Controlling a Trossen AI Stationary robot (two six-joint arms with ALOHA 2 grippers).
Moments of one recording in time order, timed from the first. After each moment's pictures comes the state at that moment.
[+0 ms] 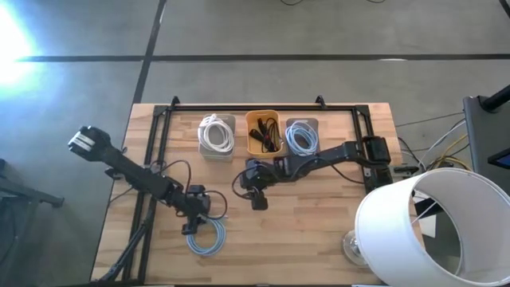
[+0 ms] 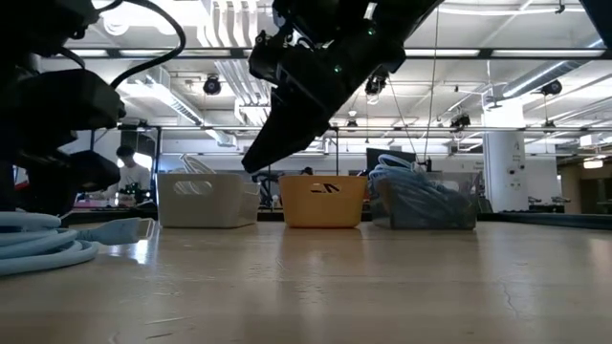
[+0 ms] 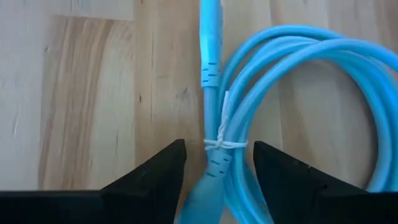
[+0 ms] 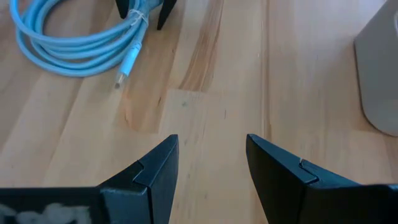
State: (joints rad) left arm -0.48 1.36 0.43 -0.13 0.00 -0.49; right arm 0.05 2.01 1.38 -0.18 -0.08 -0.04
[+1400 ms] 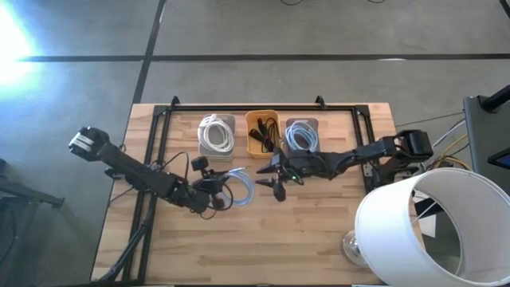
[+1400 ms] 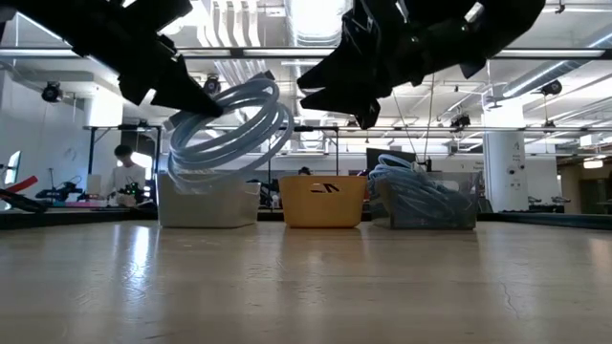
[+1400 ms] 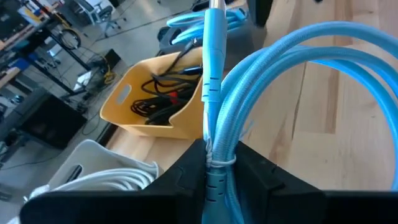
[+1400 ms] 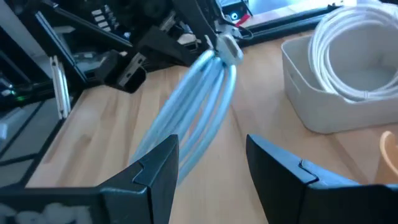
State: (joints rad) left arm -0.43 1.27 0.66 -0.09 -0.94 -0.17; right arm 0.03 1.61 0.81 0.46 -0.02 0.30
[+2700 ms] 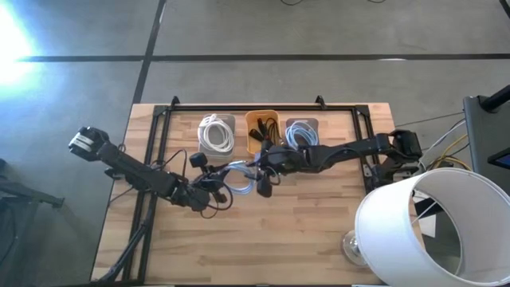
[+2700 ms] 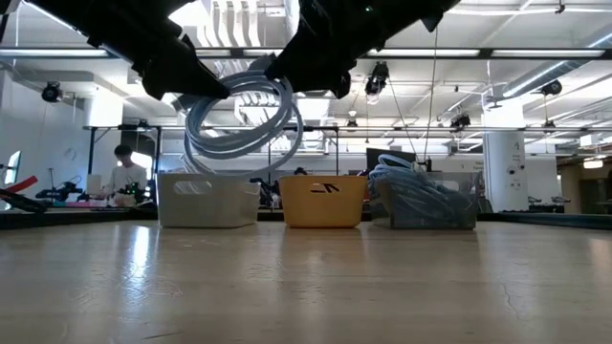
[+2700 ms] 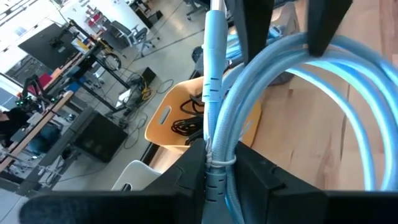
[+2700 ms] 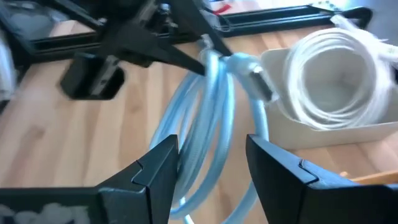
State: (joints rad) left arm -0.43 1.27 0.68 -0.02 -1.08 0.01; right arm 0.02 1.71 1.20 -0.01 0.08 0.17
